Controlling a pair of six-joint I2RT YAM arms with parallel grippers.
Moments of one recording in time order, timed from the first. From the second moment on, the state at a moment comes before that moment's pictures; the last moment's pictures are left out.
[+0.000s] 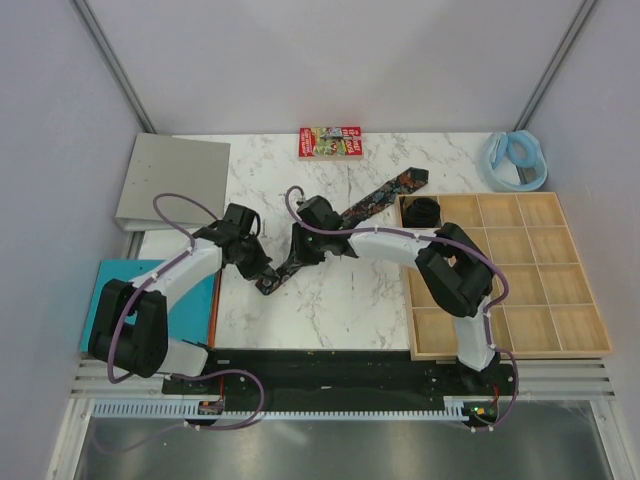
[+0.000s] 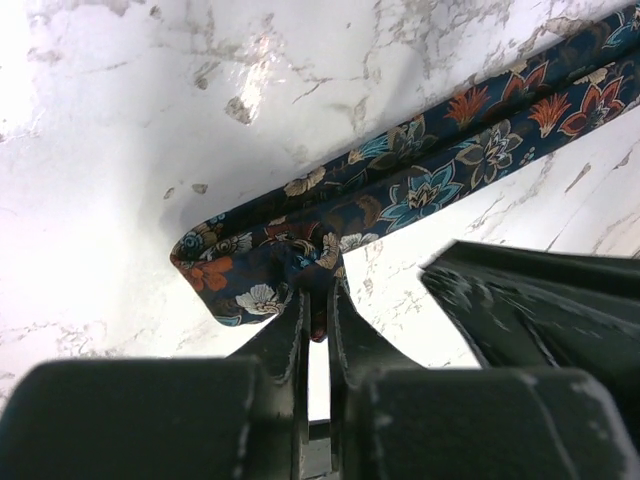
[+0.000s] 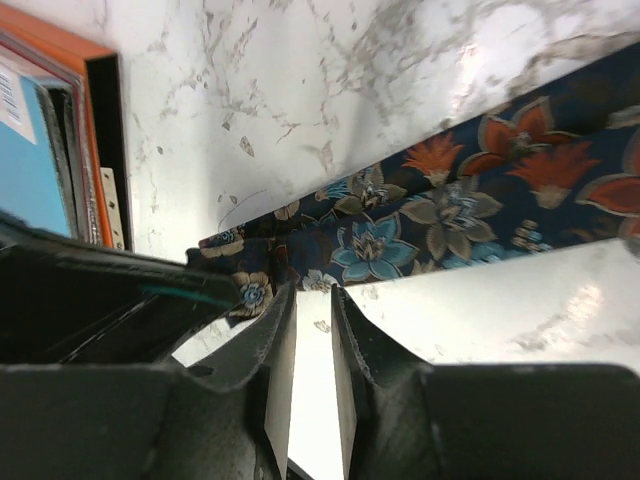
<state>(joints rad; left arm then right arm) -0.33 1.39 0.81 -0.57 0.12 -0.85 0.87 2.03 1.42 -0.25 -0.18 0.79</state>
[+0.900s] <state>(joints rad) -0.41 1.24 0.92 -0.68 -0.04 -0.84 0.85 1.87 1.32 -0.18 -0.28 0.81</state>
